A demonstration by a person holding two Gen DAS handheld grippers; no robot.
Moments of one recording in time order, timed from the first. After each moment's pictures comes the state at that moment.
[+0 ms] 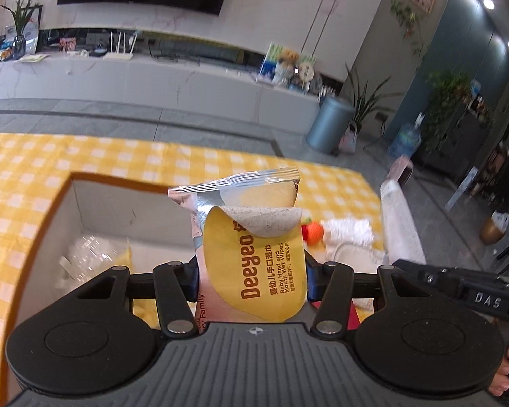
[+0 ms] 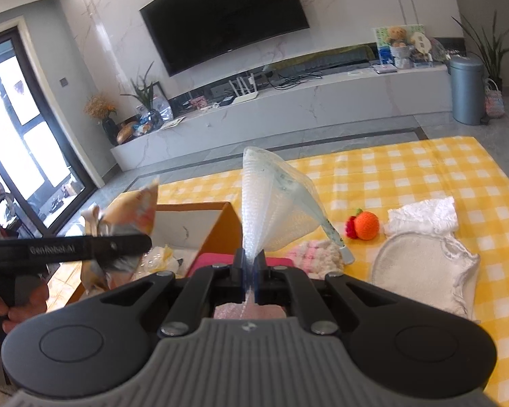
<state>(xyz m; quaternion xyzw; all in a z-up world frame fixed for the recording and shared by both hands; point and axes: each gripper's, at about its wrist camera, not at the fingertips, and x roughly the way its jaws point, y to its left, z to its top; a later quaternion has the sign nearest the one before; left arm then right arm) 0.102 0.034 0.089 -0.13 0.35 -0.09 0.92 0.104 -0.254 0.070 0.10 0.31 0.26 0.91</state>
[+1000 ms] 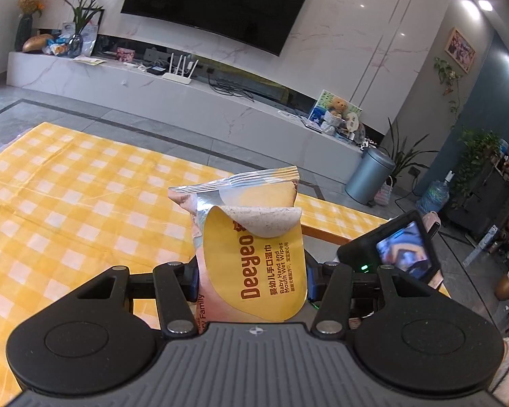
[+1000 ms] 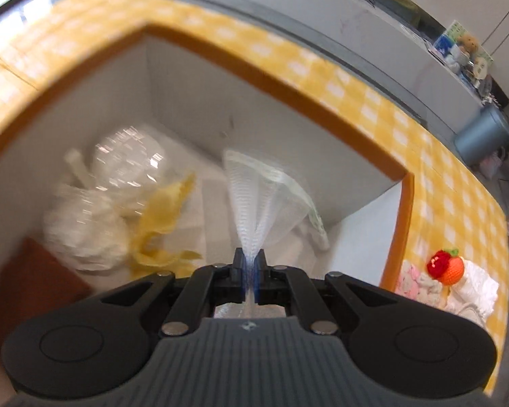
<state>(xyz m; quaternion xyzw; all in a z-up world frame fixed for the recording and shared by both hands) 0.076 0.168 0.072 -0.18 0.30 -0.03 0.94 0.212 0.032 -0.040 -0.26 0.48 0.17 0.82</state>
